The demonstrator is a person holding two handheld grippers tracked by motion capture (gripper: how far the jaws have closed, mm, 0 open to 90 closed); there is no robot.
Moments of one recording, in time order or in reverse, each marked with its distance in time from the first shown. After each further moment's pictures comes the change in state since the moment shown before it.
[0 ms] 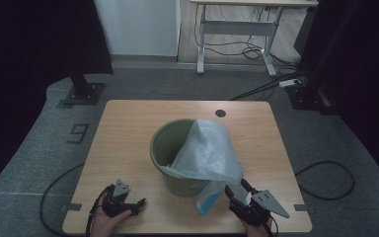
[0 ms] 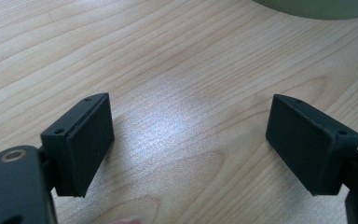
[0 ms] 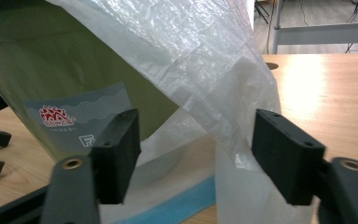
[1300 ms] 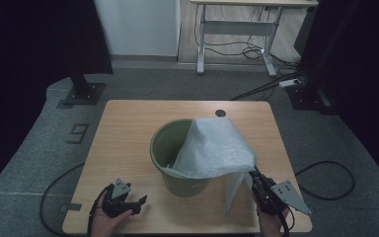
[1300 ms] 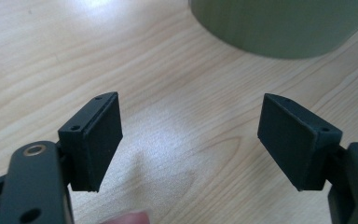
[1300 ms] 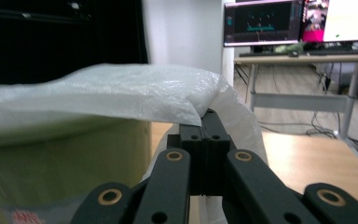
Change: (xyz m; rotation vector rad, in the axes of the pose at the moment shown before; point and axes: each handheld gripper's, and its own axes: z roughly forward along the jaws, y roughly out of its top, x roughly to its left) left arm -0.015 0.016 -0.024 -0.077 0.008 0.012; right arm -0.019 0.059 -0.017 -0.232 -0.038 -0.075
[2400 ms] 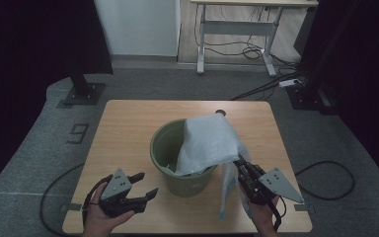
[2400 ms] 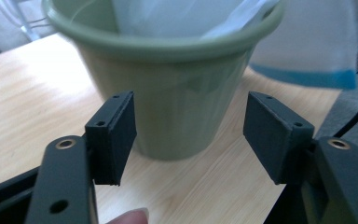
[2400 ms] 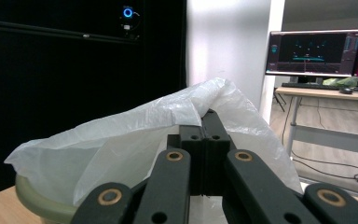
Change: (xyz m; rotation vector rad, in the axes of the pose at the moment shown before) left arm -0.053 0.091 -0.091 -0.204 -0.177 0.136; right arm 0.036 0.048 0.022 -0.064 0.172 -0.063
